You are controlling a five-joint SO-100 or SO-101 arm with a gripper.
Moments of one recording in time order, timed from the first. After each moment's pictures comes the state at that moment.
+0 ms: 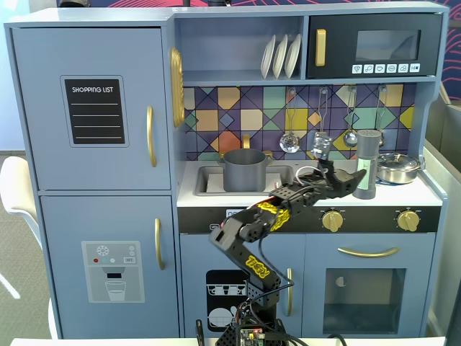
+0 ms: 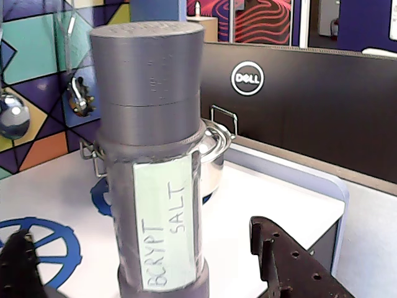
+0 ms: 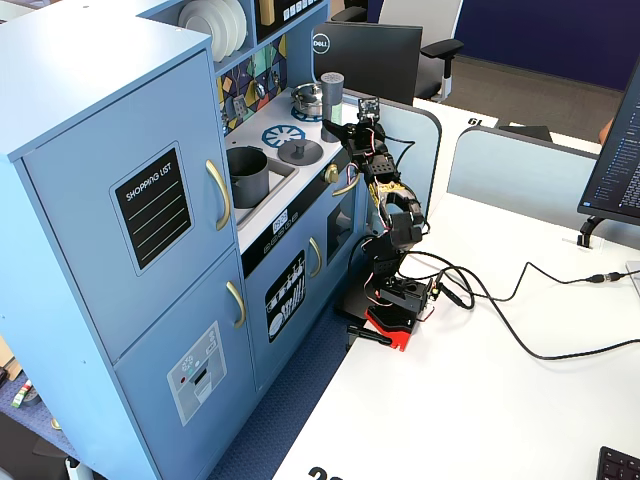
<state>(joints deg) 54.8 129.3 126.4 0.4 -82.4</state>
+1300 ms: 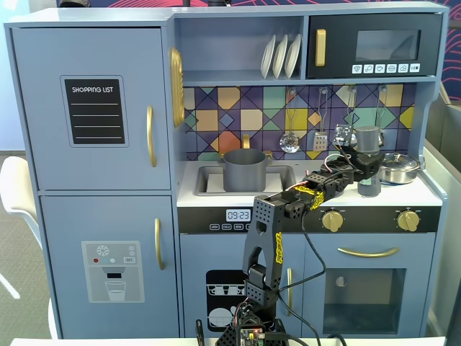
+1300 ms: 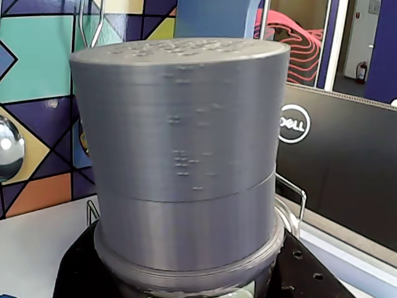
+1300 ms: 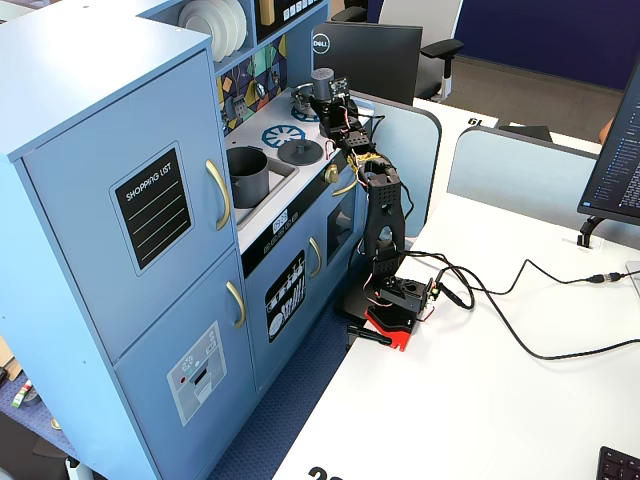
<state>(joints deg) 50.4 83.7 83.4 -6.5 -88.8</state>
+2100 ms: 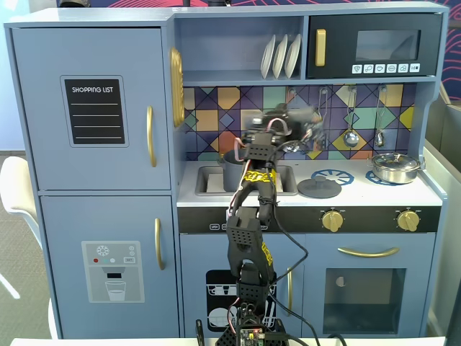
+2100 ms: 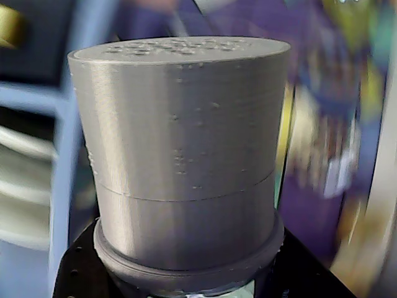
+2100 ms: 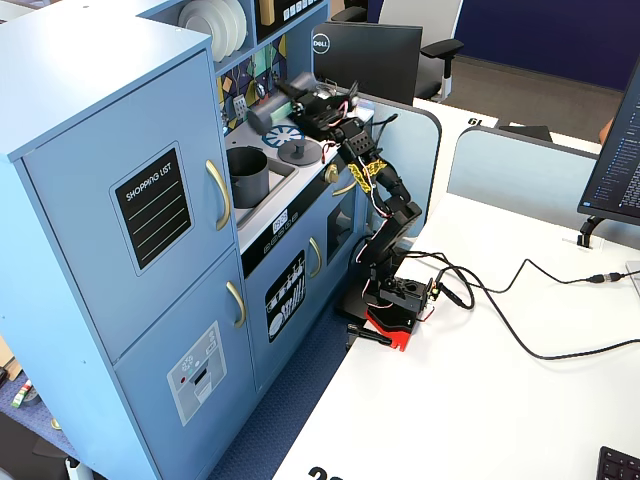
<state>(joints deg) 19.5 117.1 76.5 44.4 6.3</state>
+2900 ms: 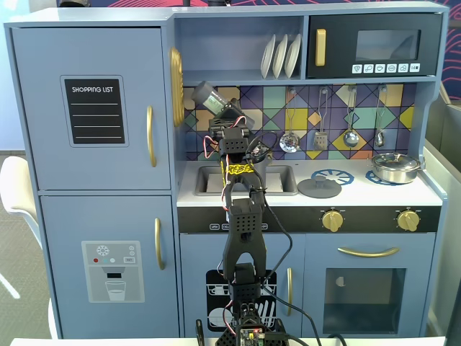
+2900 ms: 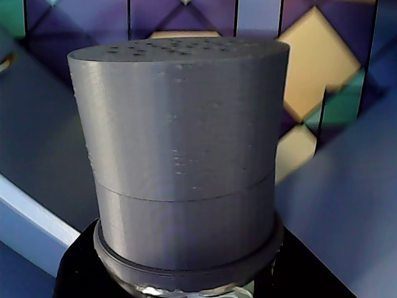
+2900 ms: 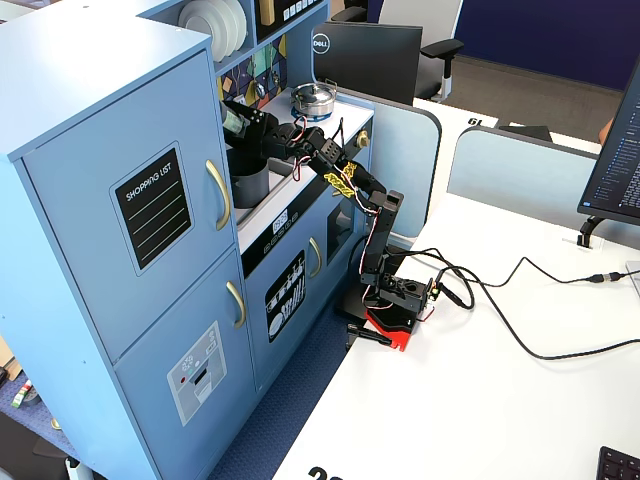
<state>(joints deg) -3.1 103.5 64.3 38.2 51.3</state>
